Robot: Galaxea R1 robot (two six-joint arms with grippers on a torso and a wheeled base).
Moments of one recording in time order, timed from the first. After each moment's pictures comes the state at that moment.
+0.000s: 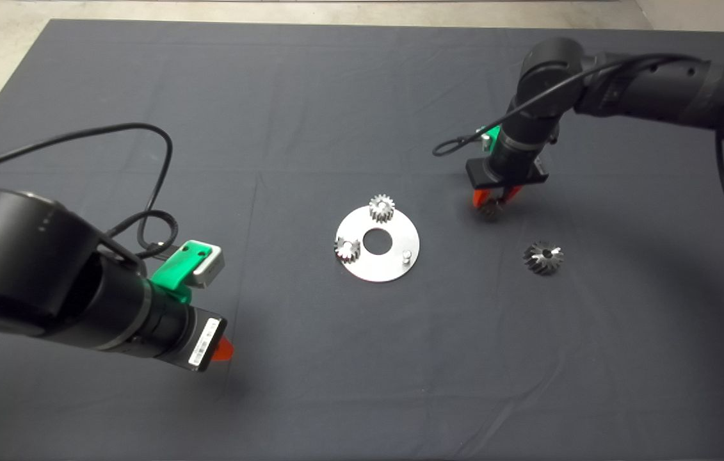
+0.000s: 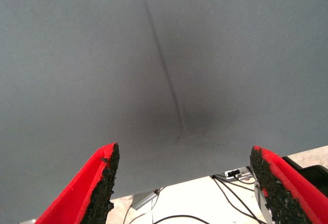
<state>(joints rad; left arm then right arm) -0.40 2.20 -0.49 0.34 1.53 -1.43 0.48 2.65 -1.50 -0.16 -1.53 1.08</state>
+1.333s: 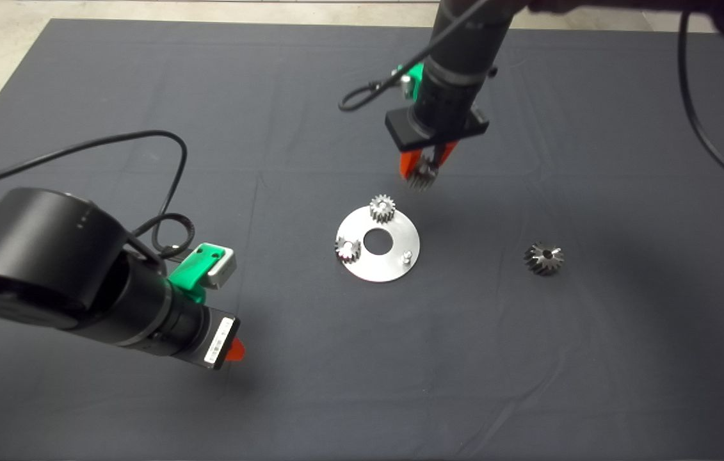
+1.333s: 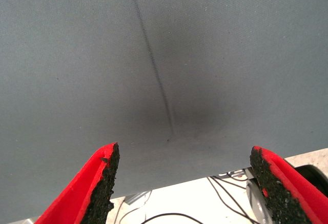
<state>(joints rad) -0.37 2.24 -0.52 0.34 1.53 -1.46 0.57 2.87 -1.44 0.01 -1.53 1.18</state>
